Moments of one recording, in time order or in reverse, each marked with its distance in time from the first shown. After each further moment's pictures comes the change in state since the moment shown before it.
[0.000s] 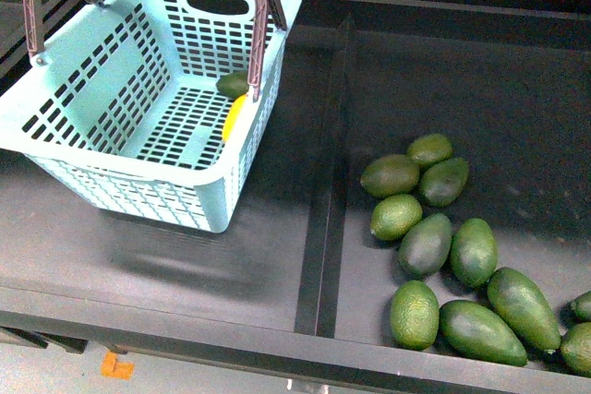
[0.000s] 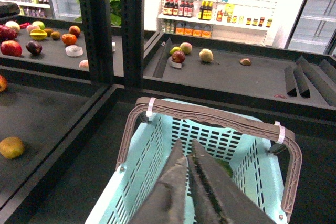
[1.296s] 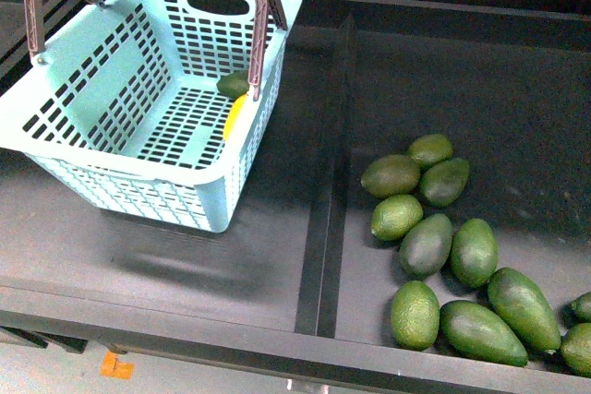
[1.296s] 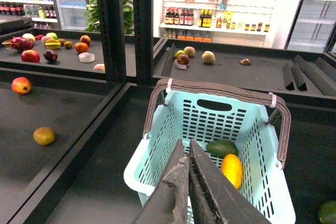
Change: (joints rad) left arm 0.123 -0.944 -0.266 -0.655 0.122 0.031; right arm 0.000 0.000 0.000 0.000 0.000 0.000
